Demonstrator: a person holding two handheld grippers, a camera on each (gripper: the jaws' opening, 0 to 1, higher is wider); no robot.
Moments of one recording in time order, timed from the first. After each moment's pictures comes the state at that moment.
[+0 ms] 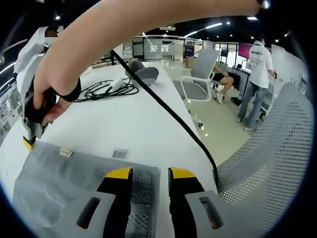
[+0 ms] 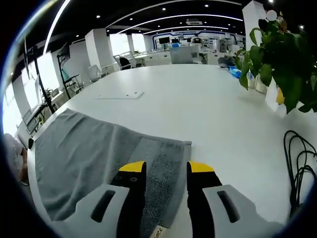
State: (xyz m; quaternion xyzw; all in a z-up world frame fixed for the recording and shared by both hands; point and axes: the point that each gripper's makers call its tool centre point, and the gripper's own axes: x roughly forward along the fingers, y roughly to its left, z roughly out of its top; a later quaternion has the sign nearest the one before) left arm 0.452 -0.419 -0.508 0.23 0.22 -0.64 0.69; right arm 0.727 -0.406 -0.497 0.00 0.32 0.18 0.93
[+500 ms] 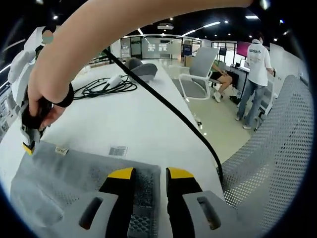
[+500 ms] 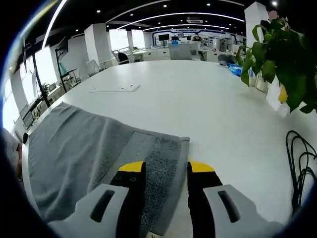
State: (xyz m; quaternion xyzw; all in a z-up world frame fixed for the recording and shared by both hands) left arm 0.456 -0.422 -0.514 0.23 0.22 -0.64 0.70; right arm 0.732 -0.408 -0.513 -0.02 0.33 0.17 0.93
